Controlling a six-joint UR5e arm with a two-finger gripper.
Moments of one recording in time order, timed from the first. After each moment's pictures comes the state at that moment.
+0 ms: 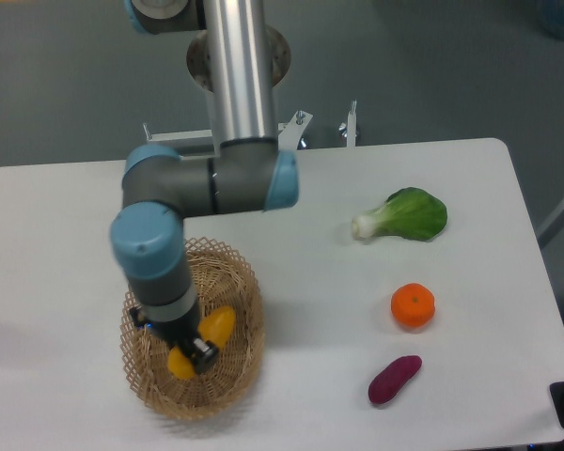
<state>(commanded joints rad) 2.20 -2.02 -1.49 -1.00 1.51 0.95</state>
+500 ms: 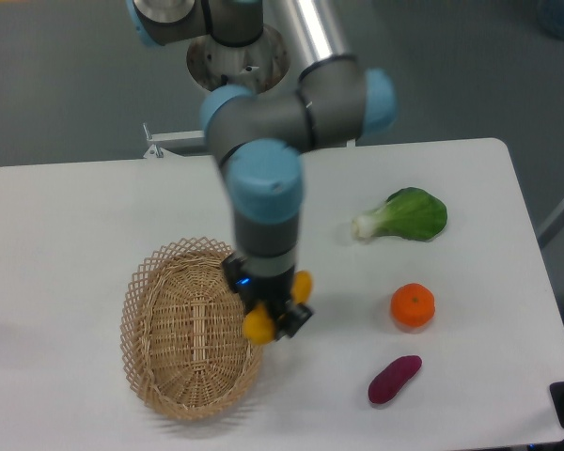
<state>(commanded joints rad) 2.42 -1.92 -1.39 -1.26 1.44 1.20</state>
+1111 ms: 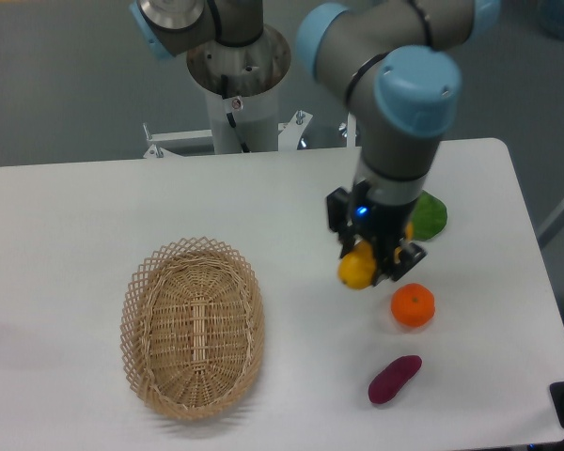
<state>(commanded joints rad) 2.61 -1.87 -1.34 -1.38 1.43 1.48</state>
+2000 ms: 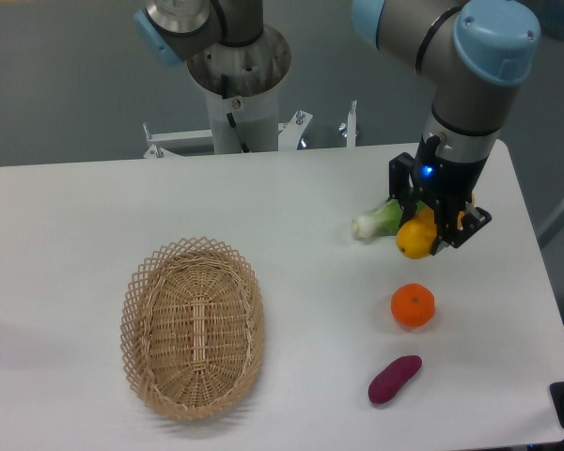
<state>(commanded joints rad) 2.66 -1.87 -1.34 -1.38 1.43 1.57</state>
